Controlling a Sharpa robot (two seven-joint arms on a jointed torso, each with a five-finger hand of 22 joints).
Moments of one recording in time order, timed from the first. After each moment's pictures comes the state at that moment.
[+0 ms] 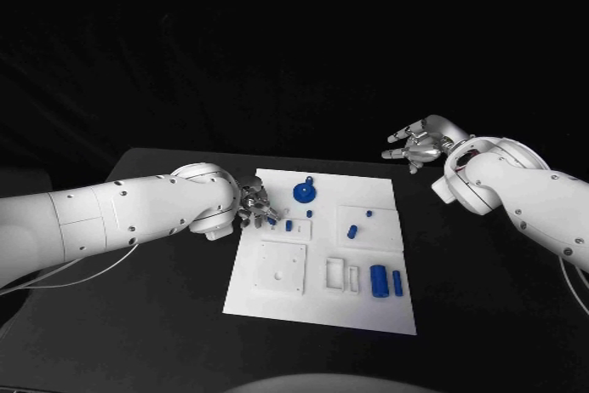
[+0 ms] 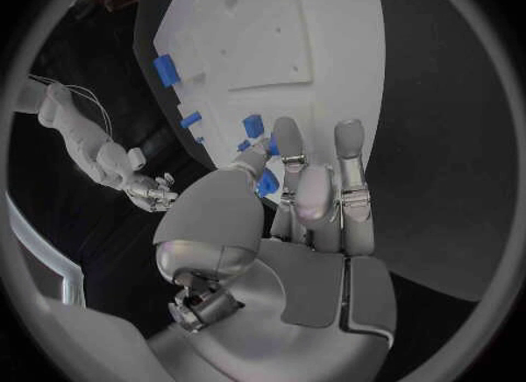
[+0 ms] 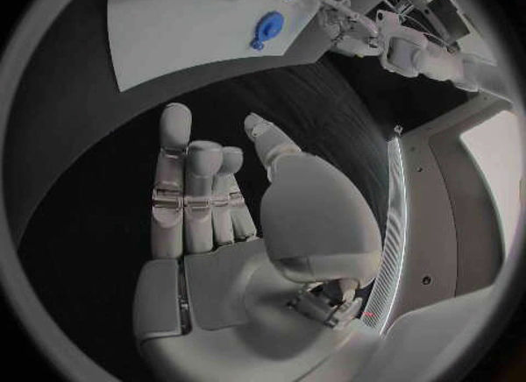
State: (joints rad) left arm 1.34 -0.70 -0.24 1.36 -0.99 -0.05 -0.45; left_hand 1.13 0.08 0.22 -0.06 0.30 0.97 0.00 0.51 0.97 1.46 -0.06 0.55 0.41 1.44 -0.12 1.29 0.96 0.05 1.31 -0.12 0.45 1.31; right arm 1.08 -0.69 0.34 1.21 -1.24 -0.24 -0.20; right_hand 1.27 -0.12 0.19 -0.07 0.31 0.96 0.12 0.06 0.06 1.22 0.01 0.89 1.01 1.44 -0.06 0.81 1.04 0.08 1.46 -0.09 0.20 1.14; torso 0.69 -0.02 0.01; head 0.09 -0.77
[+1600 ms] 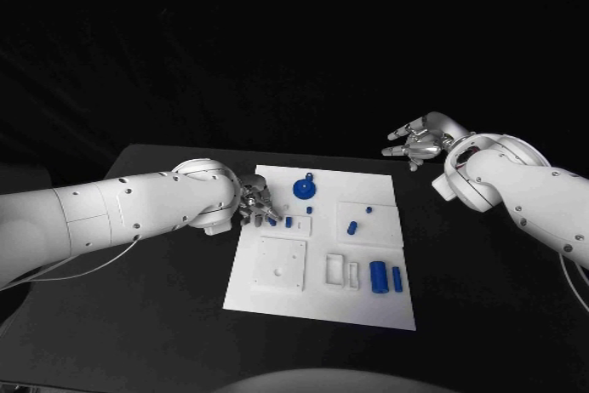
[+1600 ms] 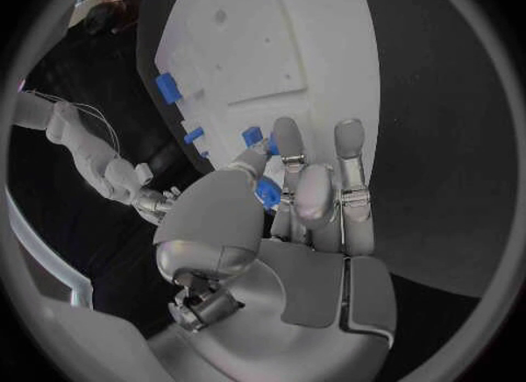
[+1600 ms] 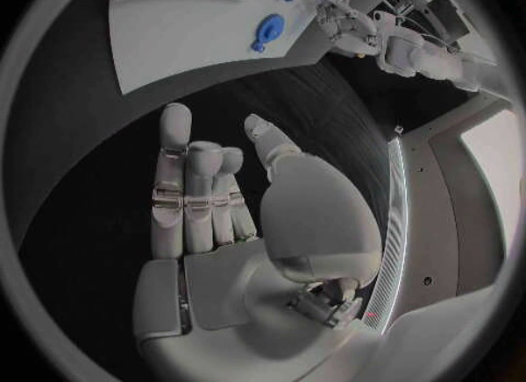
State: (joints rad) left arm 1.33 -0.69 -0.24 1.32 -1.05 0.03 -0.38; left_hand 1.13 0.07 0.23 -0.05 0.29 0.97 0.00 0.51 0.97 1.46 -0.06 0.55 0.41 1.44 -0.12 1.29 0.96 0.05 1.31 -0.12 0.45 1.31; right arm 1.07 -0.69 0.34 1.21 -1.24 -0.23 -0.21; right_hand 1.27 -0.12 0.19 -0.07 0.31 0.97 0.12 0.06 0.06 1.22 0.01 0.89 1.01 1.44 -0.06 0.81 1.05 0.08 1.46 -0.09 0.20 1.14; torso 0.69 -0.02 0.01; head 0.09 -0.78
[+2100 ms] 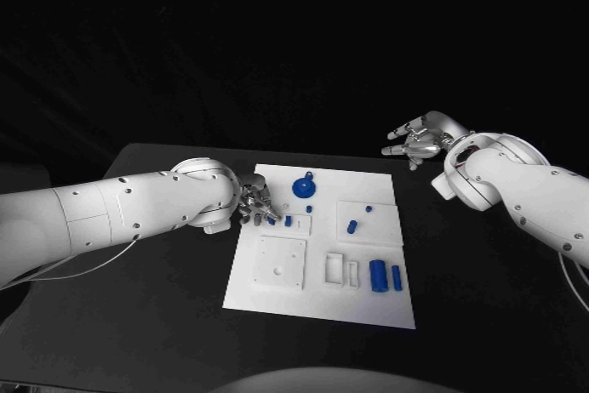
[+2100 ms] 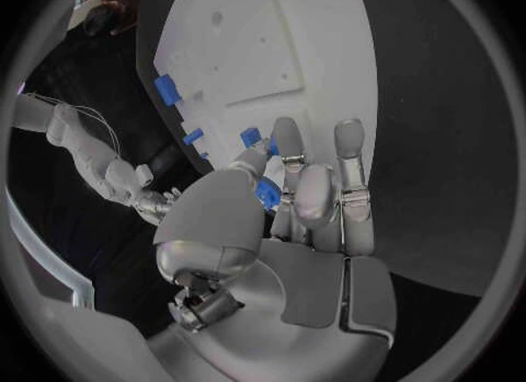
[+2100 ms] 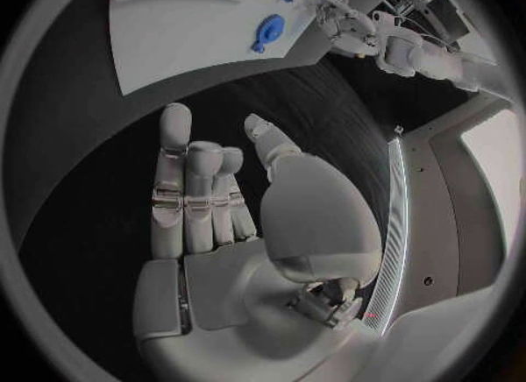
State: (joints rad) left arm 1.33 -0.68 -0.24 1.31 -1.06 0.03 -0.36; left_hand 1.15 0.07 0.23 -0.05 0.28 0.98 0.00 0.50 0.96 1.46 -0.06 0.55 0.41 1.44 -0.12 1.29 0.95 0.05 1.31 -0.12 0.45 1.31; right arm 1.07 -0.69 0.34 1.21 -1.24 -0.23 -0.21; right_hand 1.27 -0.12 0.19 -0.07 0.31 0.97 0.12 0.06 0.06 1.22 0.01 0.89 1.01 1.44 -0.06 0.81 1.05 0.08 1.46 -0.09 0.20 1.14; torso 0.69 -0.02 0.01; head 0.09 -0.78
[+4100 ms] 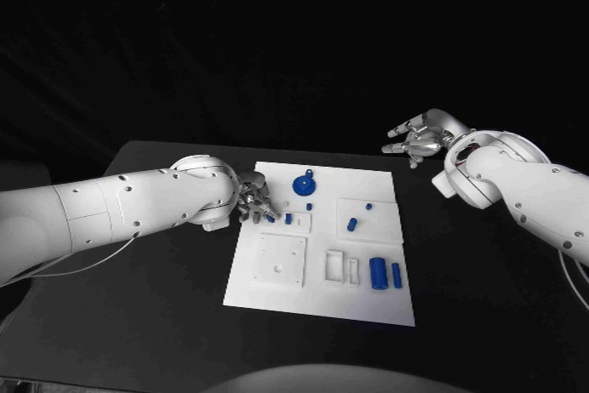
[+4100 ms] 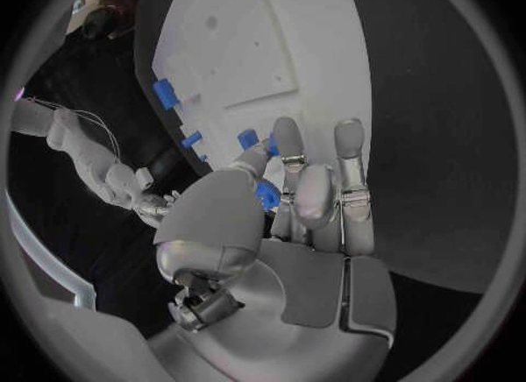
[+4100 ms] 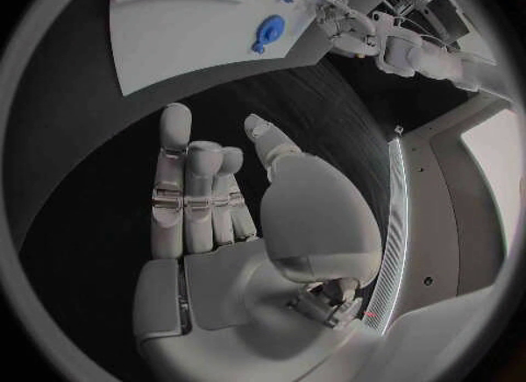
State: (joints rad) left arm 1.33 -0.68 -0.24 1.30 -1.08 0.05 -0.36; left_hand 1.15 0.07 0.23 -0.05 0.29 0.98 0.00 0.51 0.96 1.46 -0.06 0.55 0.41 1.44 -0.12 1.29 0.95 0.05 1.31 -0.12 0.45 1.31; right arm 1.07 -0.69 0.34 1.21 -1.24 -0.23 -0.20; right_hand 1.27 -0.12 0.19 -0.07 0.31 0.96 0.12 0.06 0.06 1.22 0.01 0.89 1.01 1.44 -0.06 0.81 1.05 0.08 1.46 -0.09 0.20 1.14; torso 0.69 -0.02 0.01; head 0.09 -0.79
